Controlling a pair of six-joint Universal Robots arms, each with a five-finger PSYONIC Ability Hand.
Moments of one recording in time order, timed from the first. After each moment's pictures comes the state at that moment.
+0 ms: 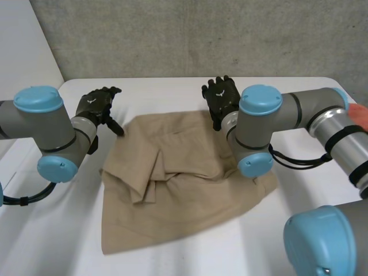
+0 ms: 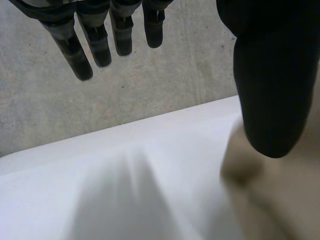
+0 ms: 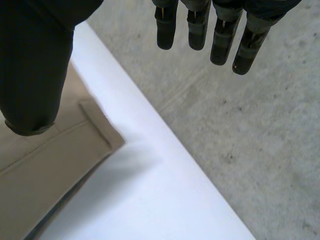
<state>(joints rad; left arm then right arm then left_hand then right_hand) 4.45 -2.37 -1.11 3.35 -1.50 3.09 2.15 -0.33 0.30 0.07 1.61 2.62 0.19 0.26 0.26 0.25 0.09 0.20 0.23 0.23 0.24 0.07</state>
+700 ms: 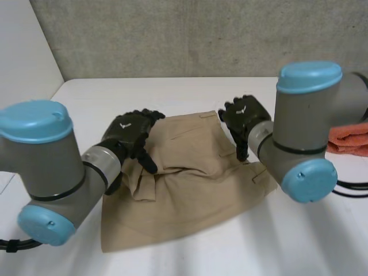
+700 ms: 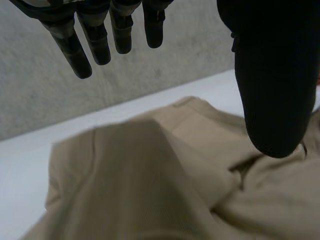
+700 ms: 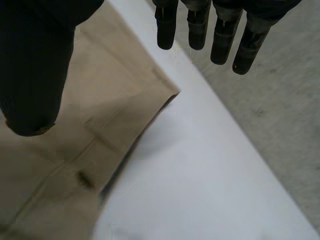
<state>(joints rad) 4.20 -1.96 -1.54 3.26 -1.51 3.12 2.13 -0.94 1.08 0.20 1.60 2.57 0.19 0.20 0.21 0.20 0.05 0.20 0.22 0.21 0.23 0.06</state>
